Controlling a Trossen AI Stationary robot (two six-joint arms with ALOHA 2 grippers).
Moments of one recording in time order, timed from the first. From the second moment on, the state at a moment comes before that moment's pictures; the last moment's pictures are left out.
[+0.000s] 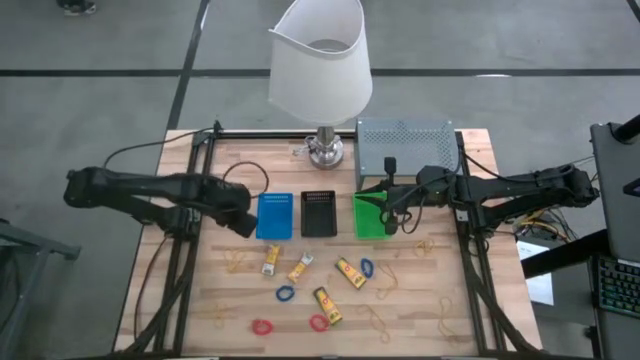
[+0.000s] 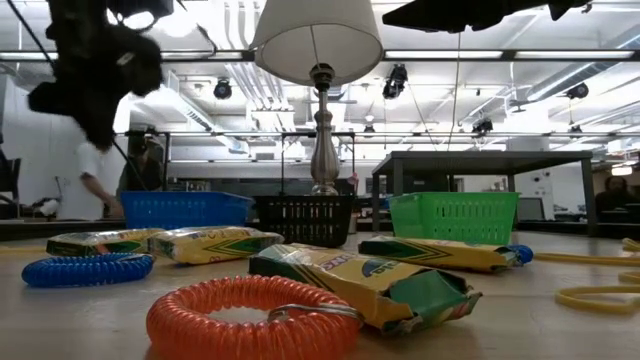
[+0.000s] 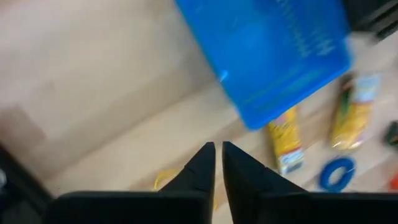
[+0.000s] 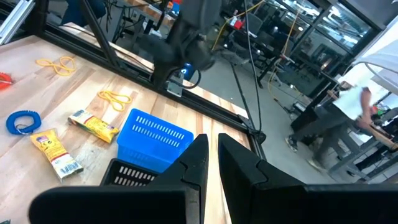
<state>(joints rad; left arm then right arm) -0.01 1.07 0.81 -1.09 0.02 -1.08 0.00 1.08 0.73 0.17 0.08 -0.46</state>
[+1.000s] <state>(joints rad) -0.24 1.33 0.73 -0.93 0.17 -1.01 0.00 1.08 0.73 0.17 0.08 -0.46</state>
